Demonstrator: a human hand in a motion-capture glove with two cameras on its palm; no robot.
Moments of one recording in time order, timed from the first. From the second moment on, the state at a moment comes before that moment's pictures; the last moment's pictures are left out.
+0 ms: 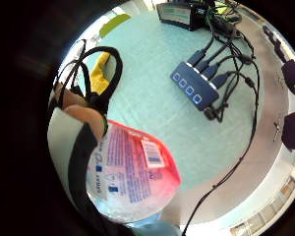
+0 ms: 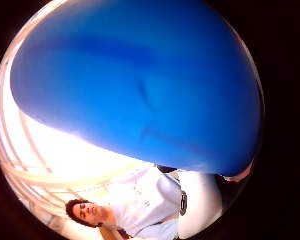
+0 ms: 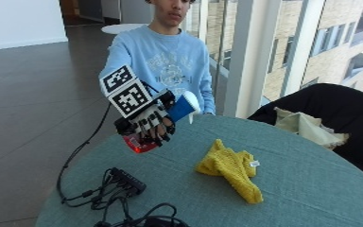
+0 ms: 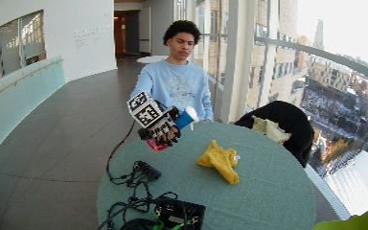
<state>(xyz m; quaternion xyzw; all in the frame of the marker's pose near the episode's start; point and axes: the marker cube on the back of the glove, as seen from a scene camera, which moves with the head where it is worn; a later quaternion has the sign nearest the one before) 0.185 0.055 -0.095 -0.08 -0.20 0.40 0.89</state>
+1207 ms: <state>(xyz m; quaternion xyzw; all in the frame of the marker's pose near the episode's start) 0.177 0.034 -0.085 -0.14 -0.16 0.41 0.89</state>
